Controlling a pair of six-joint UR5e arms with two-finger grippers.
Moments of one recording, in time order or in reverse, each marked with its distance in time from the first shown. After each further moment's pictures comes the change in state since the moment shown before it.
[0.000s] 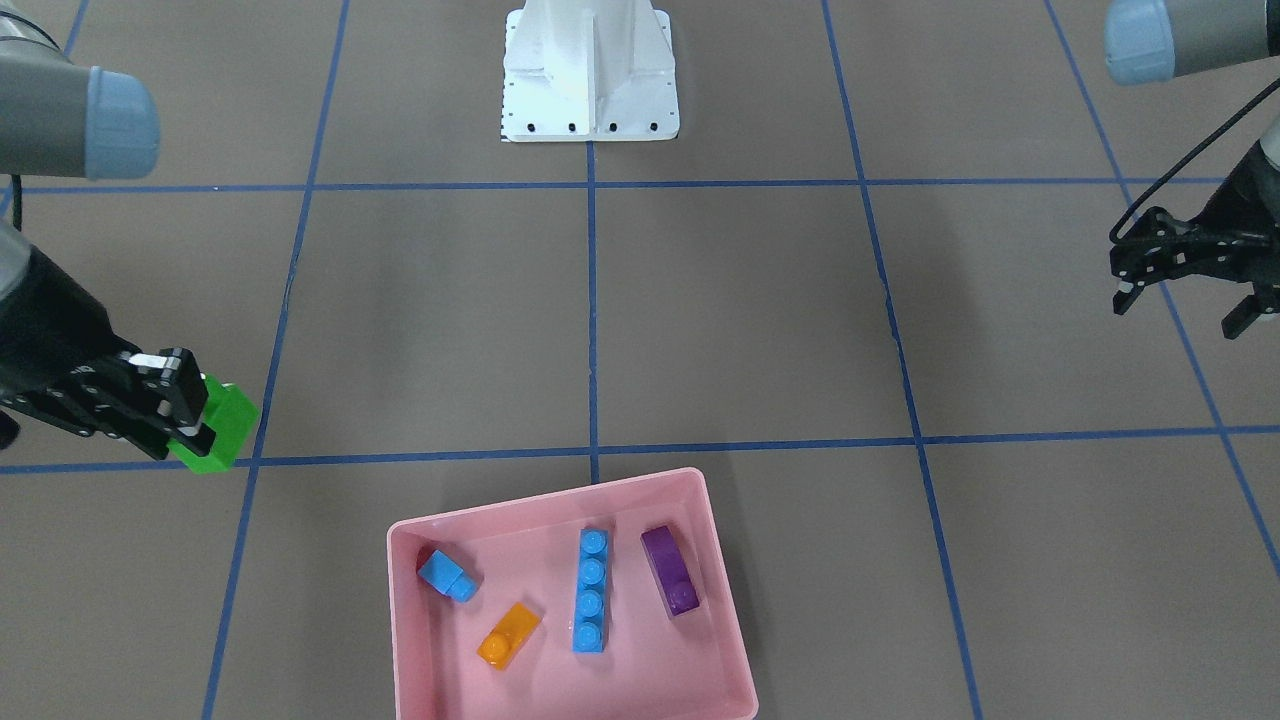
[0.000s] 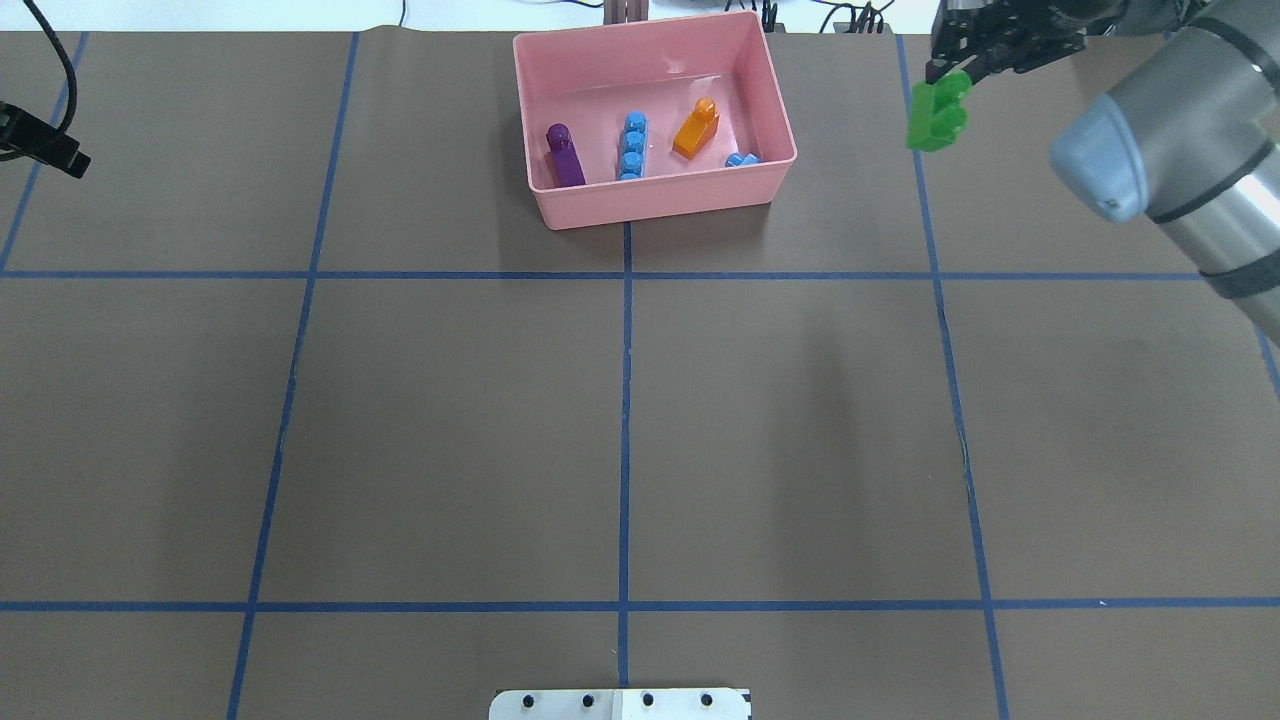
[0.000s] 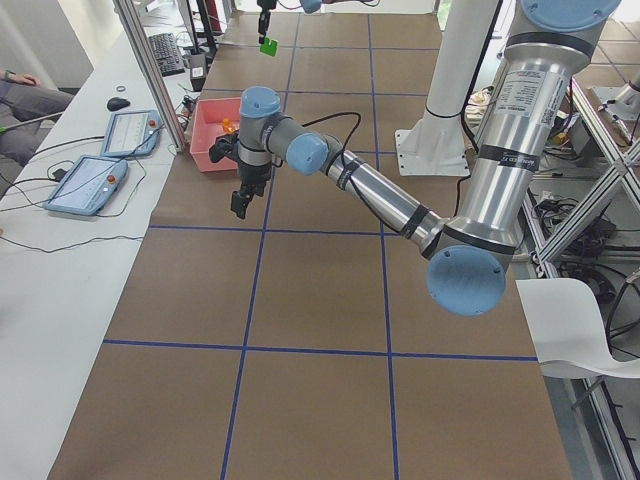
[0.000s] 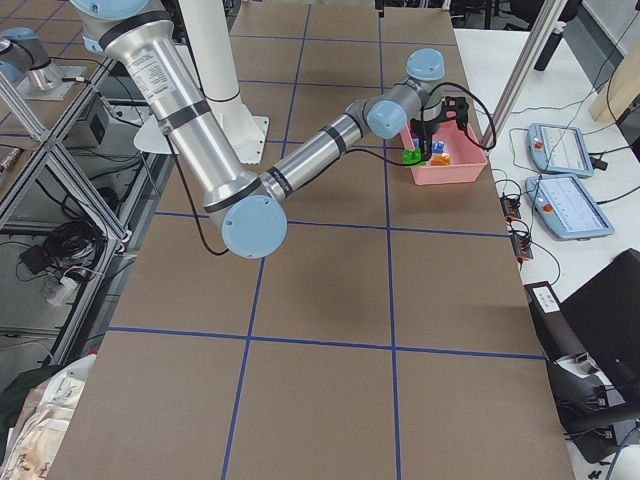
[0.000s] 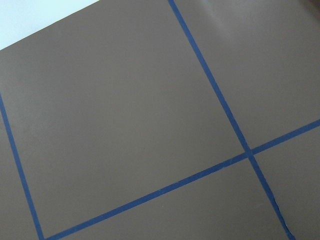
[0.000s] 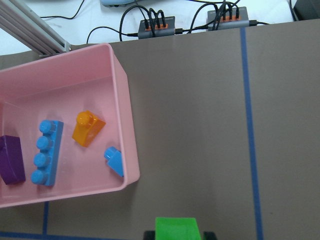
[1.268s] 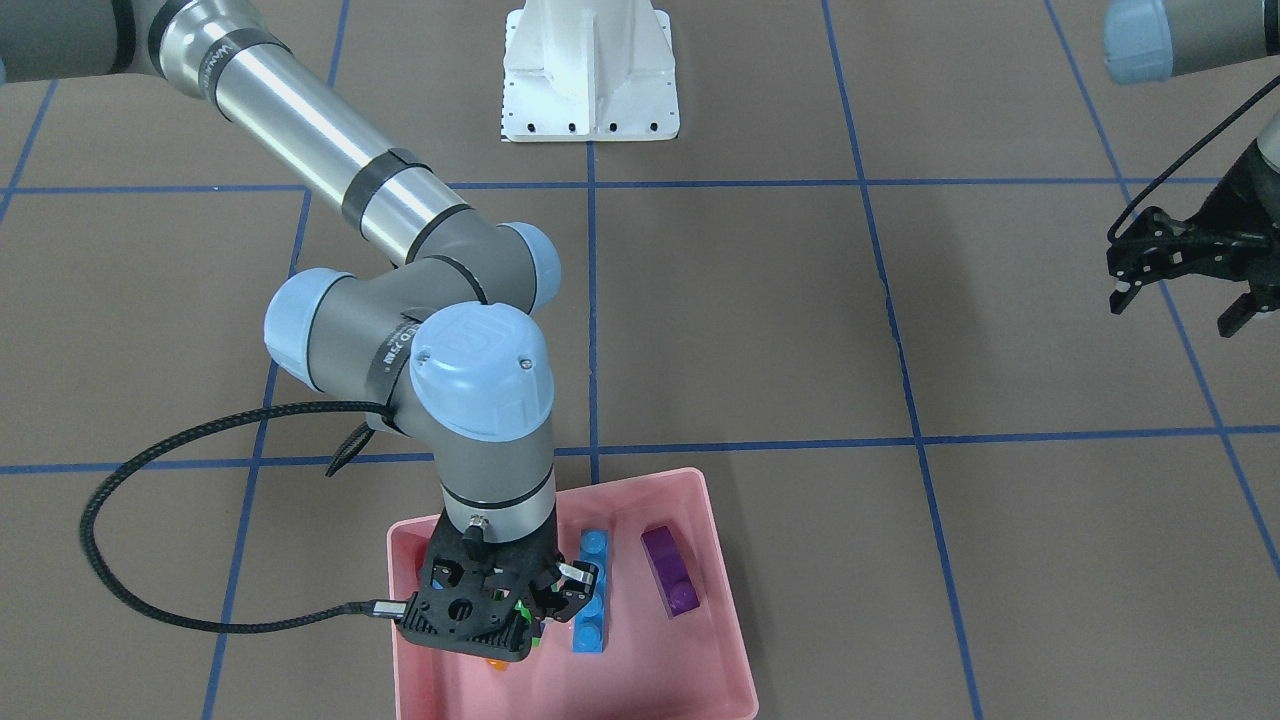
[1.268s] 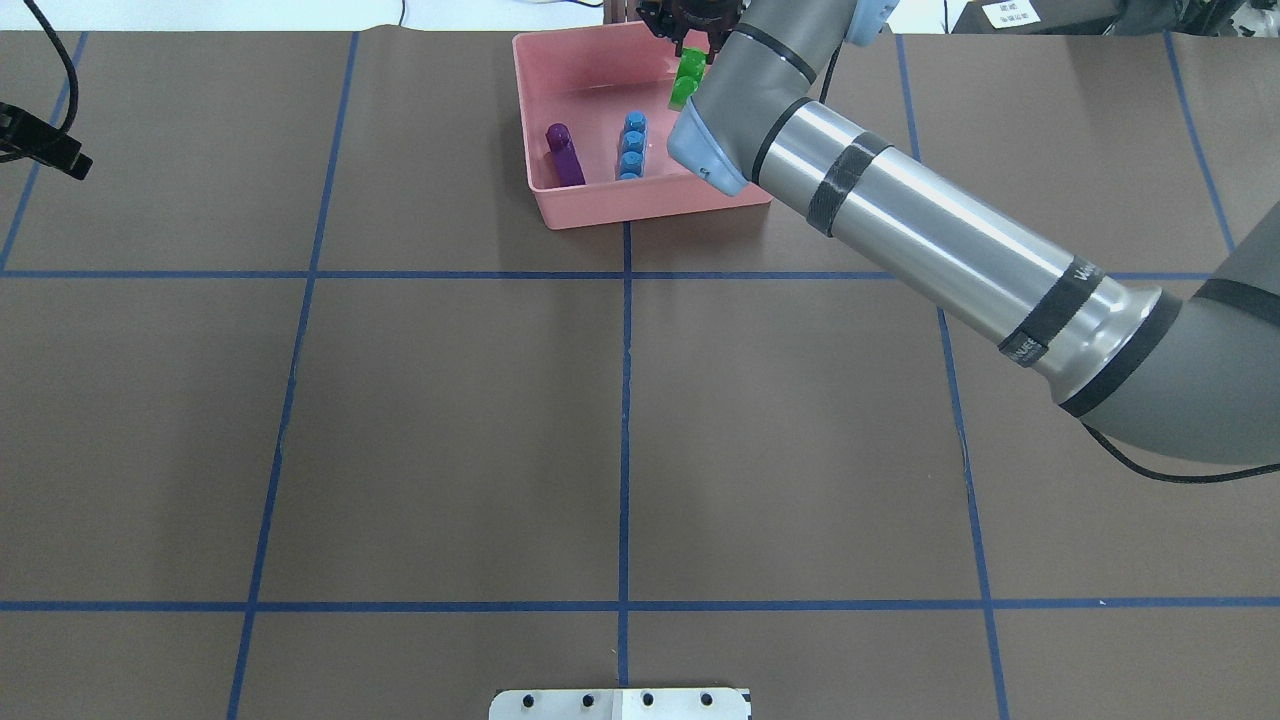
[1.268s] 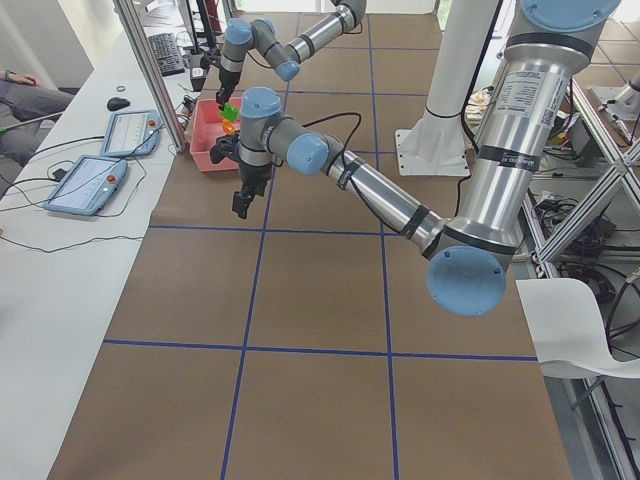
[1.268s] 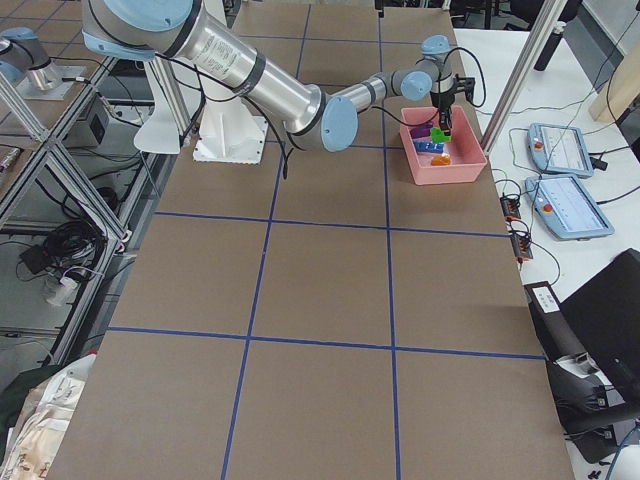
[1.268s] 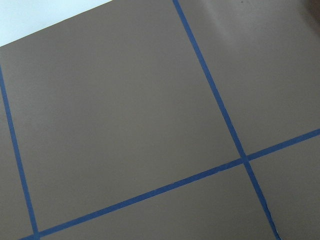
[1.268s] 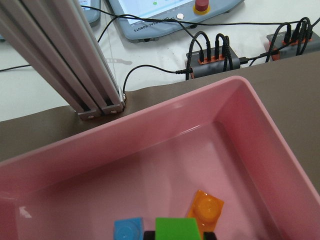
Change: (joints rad) left arm 0.005 0.000 0.007 0.001 -0.003 -0.011; right arm -0.264 0.551 -0.809 0.240 -0.442 0.311
